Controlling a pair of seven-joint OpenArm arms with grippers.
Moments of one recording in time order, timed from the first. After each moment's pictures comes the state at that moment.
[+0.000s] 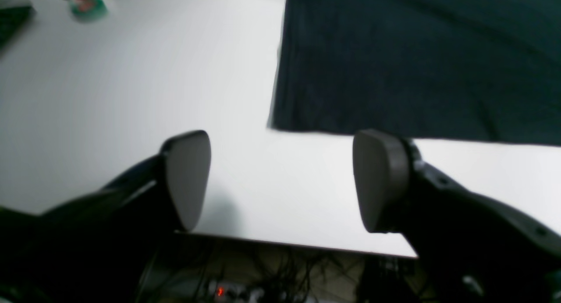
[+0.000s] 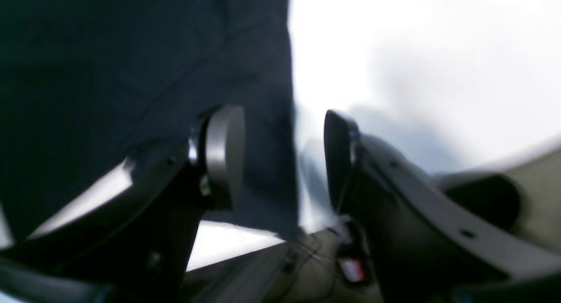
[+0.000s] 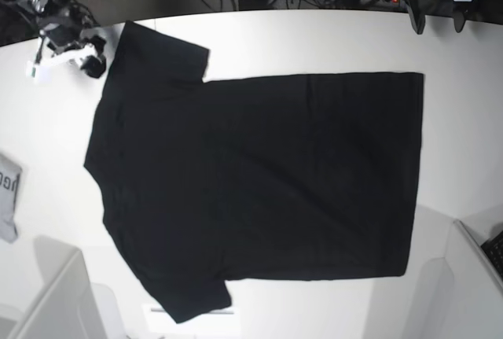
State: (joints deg) left arm 65.2 -20.7 -16.2 104.5 -31.1 0.4 -21.7; right arm -32.3 9.2 28.7 109.4 48.4 0.0 -50.7
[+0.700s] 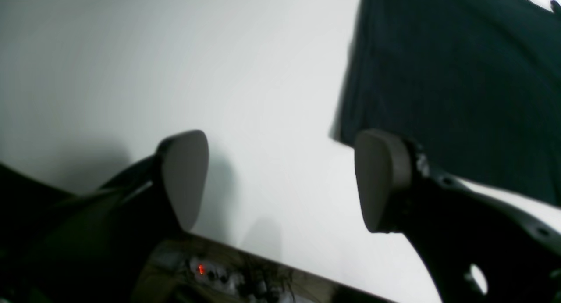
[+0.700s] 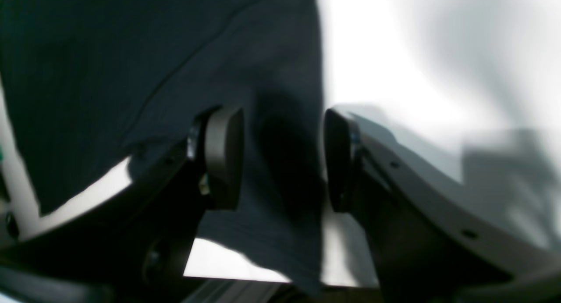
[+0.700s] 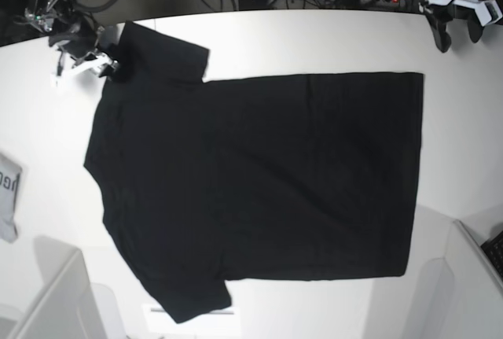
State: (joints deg) left arm 55.8 -21.5 -23.4 97.9 -44.3 -6.0 -8.3; right arm -24.6 10.7 24.3 92.3 51.0 9.8 -52.6
